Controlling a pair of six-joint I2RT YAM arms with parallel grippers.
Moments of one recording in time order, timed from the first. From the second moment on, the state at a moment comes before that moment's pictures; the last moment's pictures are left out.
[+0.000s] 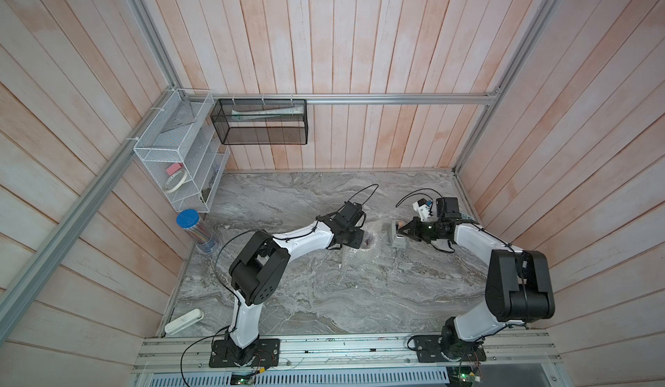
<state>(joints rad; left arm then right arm) -0.78 1.97 1.40 -0.40 0.02 -0.32 0.00 1.58 0.92 -0.37 -0.69 0.32</state>
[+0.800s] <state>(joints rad) -0.78 1.97 1.40 -0.40 0.02 -0.31 0.00 1.53 0.97 -0.42 -0.70 0.32</state>
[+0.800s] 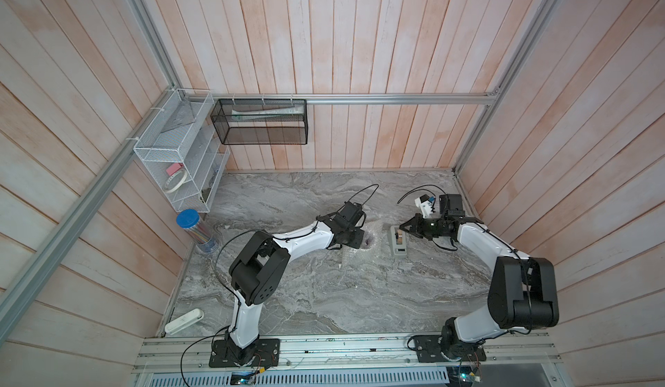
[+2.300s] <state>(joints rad) -0.78 1.97 1.39 -0.38 0.02 -0.31 0.00 1.26 0.55 -0.36 -0.69 0.43</state>
